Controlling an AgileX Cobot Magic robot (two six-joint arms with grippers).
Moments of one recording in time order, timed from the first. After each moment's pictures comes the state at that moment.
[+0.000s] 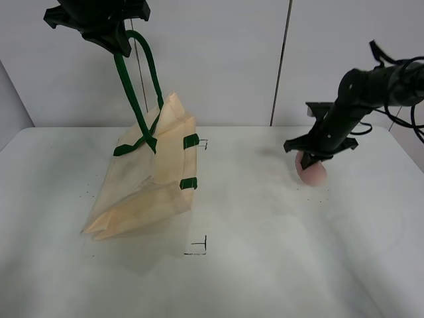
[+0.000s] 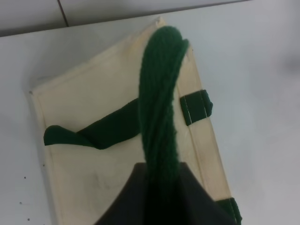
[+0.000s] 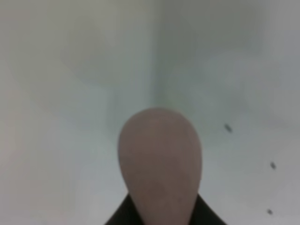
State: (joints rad) left arm -0.31 1.90 -2.14 0.02 1.17 -0.15; right arm 0.09 2.06 -1.53 0.23 0.78 -0.21
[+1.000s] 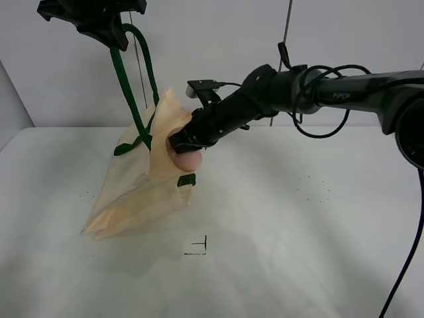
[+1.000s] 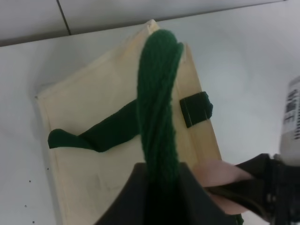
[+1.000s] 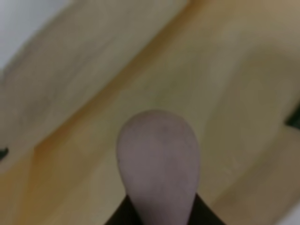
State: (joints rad) left arm -0.31 1.87 -2.14 0.02 1.17 -0.14; right arm 0.50 2.21 -1.70 0.94 0.61 -0.92
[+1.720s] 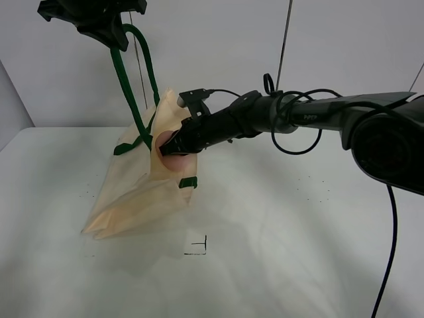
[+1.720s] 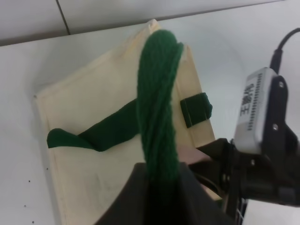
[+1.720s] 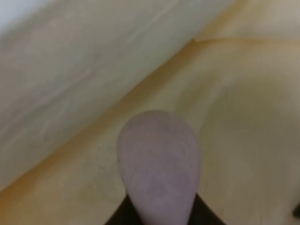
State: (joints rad) left arm -0.31 1.87 -2.14 0.01 1.17 -0.14; right arm 0.51 2.36 -1.77 1.20 0.49 -1.22
